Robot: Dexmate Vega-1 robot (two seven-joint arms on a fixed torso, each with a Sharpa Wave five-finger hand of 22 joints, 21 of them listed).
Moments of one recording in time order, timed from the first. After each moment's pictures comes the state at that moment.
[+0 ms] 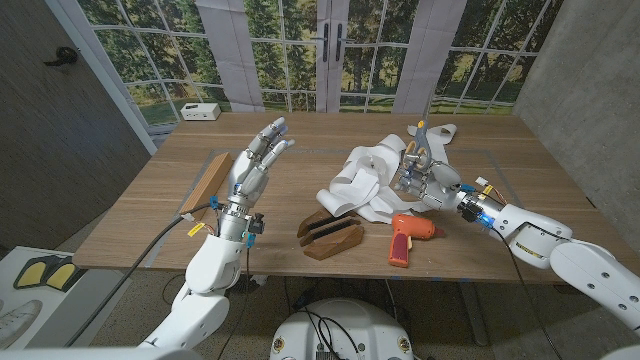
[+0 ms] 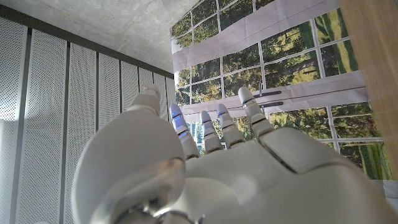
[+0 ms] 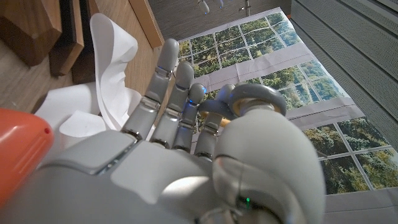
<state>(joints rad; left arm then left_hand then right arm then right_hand) 1.33 0.52 0.29 -1.79 -0.43 -0.83 0.00 0.89 0.09 0.23 -0.09 0.18 0.51 -0.22 0.18 0.20 0.20 -0.08 0.19 0.37 0.23 -0.04 0.20 0.24 0.07 0.17 0.73 0.17 -1.42 -0.86 0.00 -2.06 1.31 -0.17 0.31 0.78 0.11 0.15 -0.05 0.51 0.60 -0.01 1.05 1.18 0.55 -0.03 1.28 1.24 0.73 -0.08 0.97 1.23 0.76 0.02 0.80 0.53</state>
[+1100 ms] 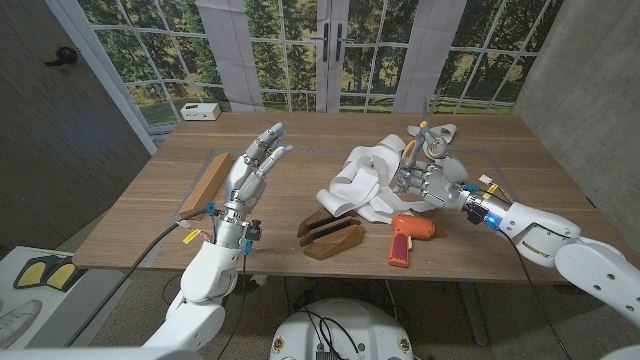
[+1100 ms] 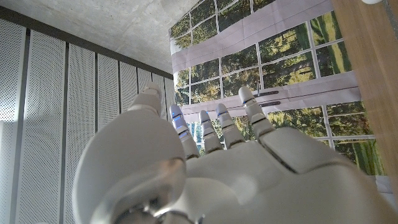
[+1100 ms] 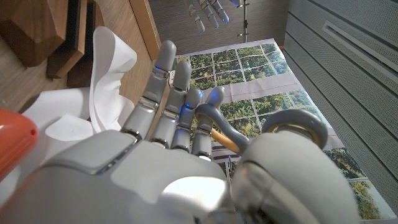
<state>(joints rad) 1.37 0.52 0.28 -1.81 -0.42 -0.83 0.01 0.90 0.09 0.24 -0.10 0.18 0.51 -0.22 0.18 0.20 0.21 -0.09 0.20 0.35 0.23 -0.04 0.20 0.23 0.07 0.17 0.72 0.17 -1.44 -0.88 0.02 -2.07 1.22 -0.11 0.41 0.51 -0.10 -0.04 0.03 0.25 0.47 0.08 0.98 1.12 0.40 0.04 1.27 1.19 0.65 -0.06 0.89 1.12 0.72 0.07 0.78 0.39</state>
